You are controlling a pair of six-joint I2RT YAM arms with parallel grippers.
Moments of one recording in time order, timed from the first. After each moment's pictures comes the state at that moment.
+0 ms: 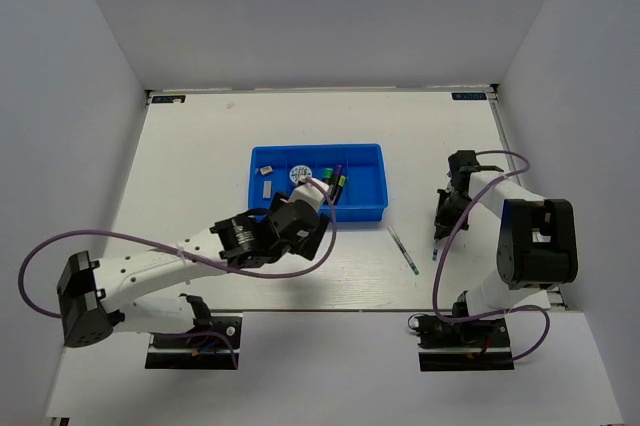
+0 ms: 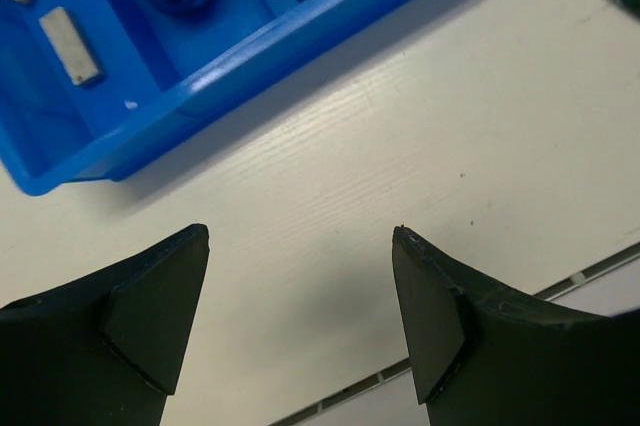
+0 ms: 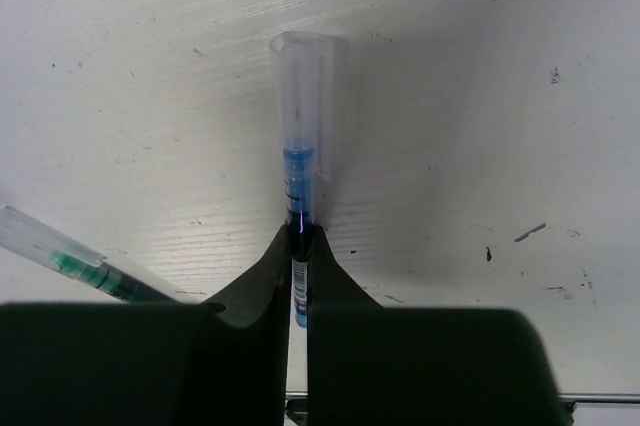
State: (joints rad) left arm -1.12 1.16 0.95 -0.61 -0.49 -0.39; right arm 0.05 1.59 0.87 -0.73 -0.06 0.27
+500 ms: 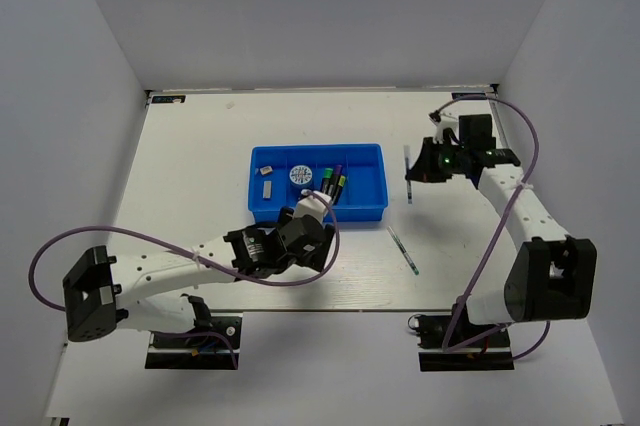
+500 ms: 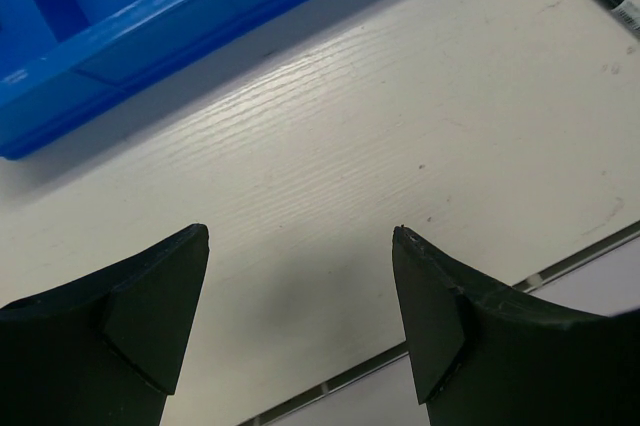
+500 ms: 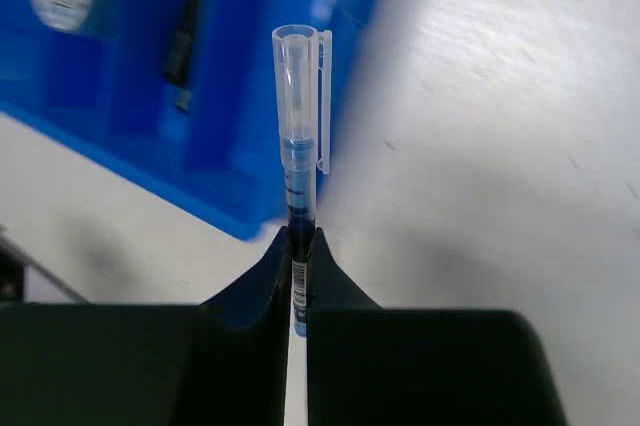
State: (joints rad) left arm -1.18 1.20 0.83 -0.48 -0.46 -0.53; right arm 0.09 1.36 1.03 -0.58 -0.48 0.07
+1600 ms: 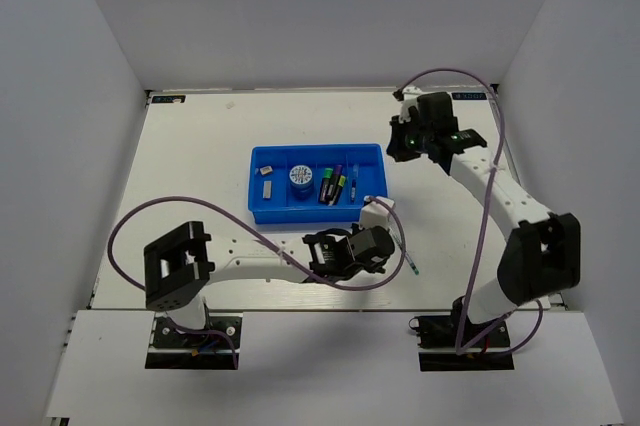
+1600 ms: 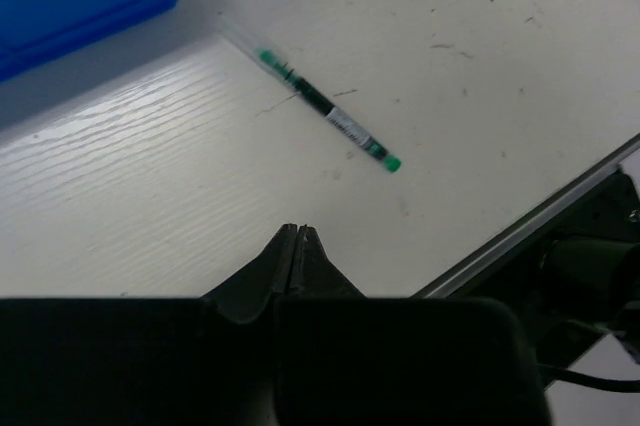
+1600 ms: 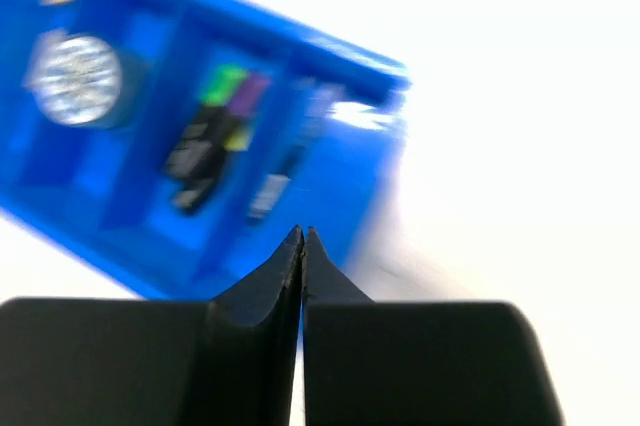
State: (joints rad) left arm -1.34 1.66 1.10 -0.17 -0.45 -0.74; right arm 0.34 1.54 1.25 -0.43 -0.28 0.06
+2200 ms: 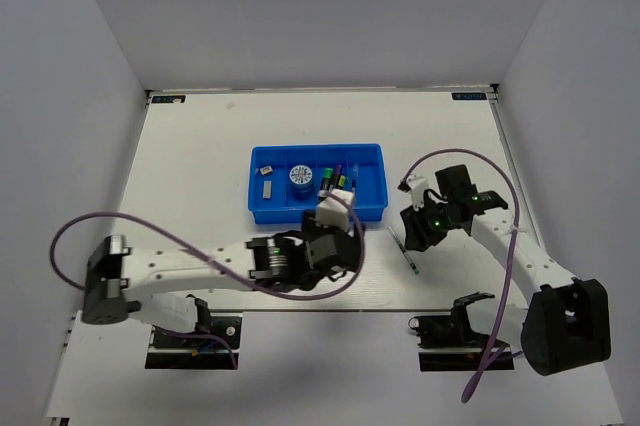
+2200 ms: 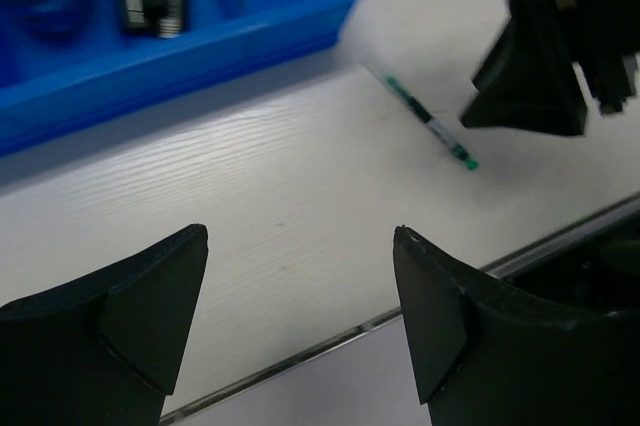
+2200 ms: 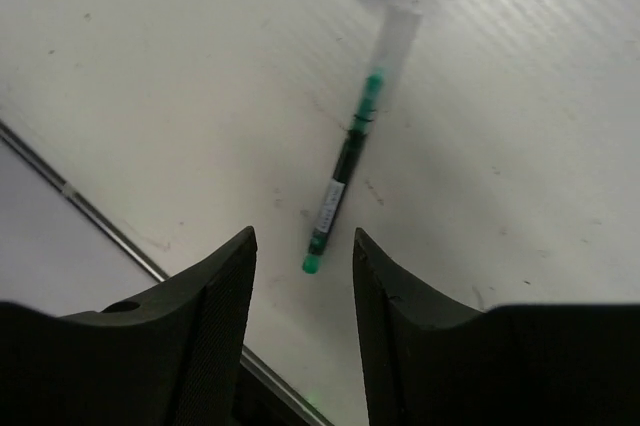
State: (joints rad) left arm -1.40 1.38 1.09 -0.46 -0.69 -0.79; right arm 0.27 1.14 0.74 -0.77 -0.42 -0.35
